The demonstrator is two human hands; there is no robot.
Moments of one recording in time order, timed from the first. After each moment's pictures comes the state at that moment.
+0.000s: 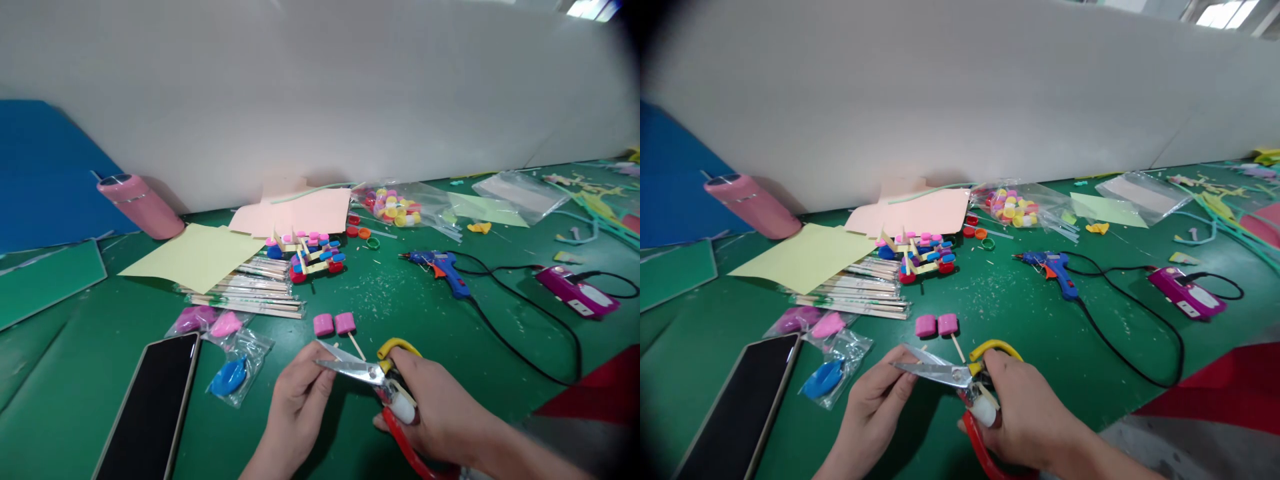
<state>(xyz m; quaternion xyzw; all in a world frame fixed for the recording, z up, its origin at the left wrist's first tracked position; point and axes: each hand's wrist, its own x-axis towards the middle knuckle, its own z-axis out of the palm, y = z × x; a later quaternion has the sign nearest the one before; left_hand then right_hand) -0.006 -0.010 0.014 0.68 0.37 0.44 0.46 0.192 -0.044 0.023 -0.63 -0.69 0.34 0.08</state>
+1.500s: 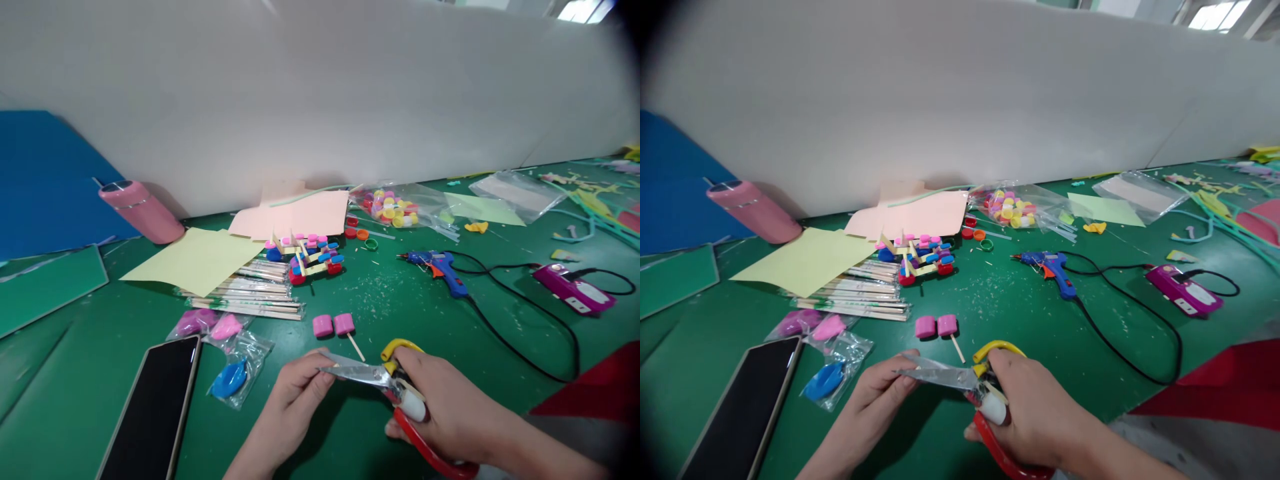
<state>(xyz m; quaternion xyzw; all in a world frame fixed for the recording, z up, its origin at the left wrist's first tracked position) -0.019 -0.003 0.009 0.65 0.37 0.36 0.56 0.204 -0.042 0.031 -0.61 -0.71 0.34 0.07</state>
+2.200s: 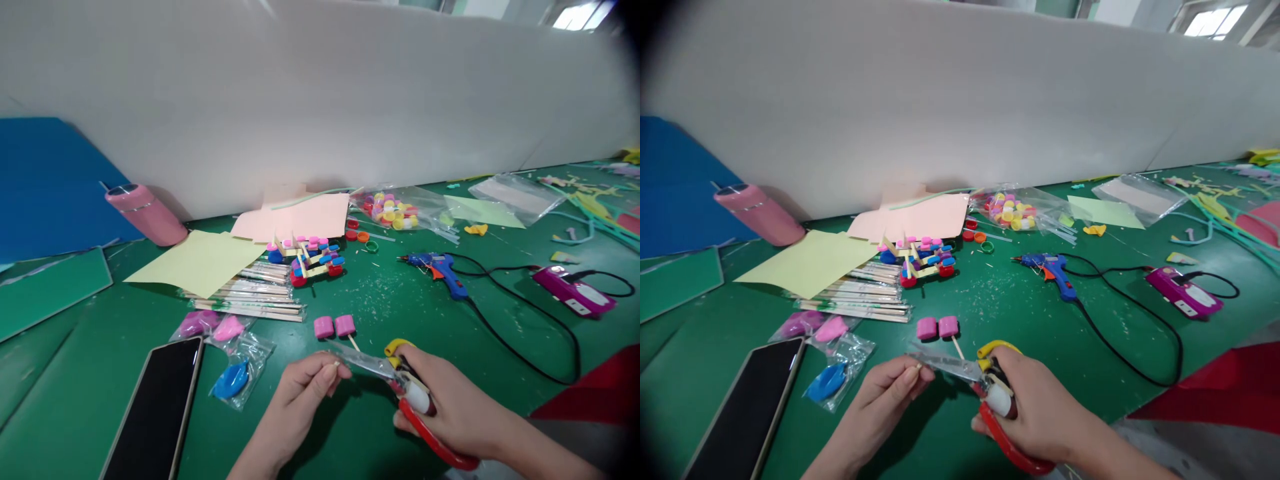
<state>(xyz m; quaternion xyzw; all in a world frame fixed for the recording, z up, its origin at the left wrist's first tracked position) -0.017 -0.008 -0.006 0.54 0.39 0.34 0.66 0.207 -0.044 0.030 -0.59 -0.70 0.38 0.12</state>
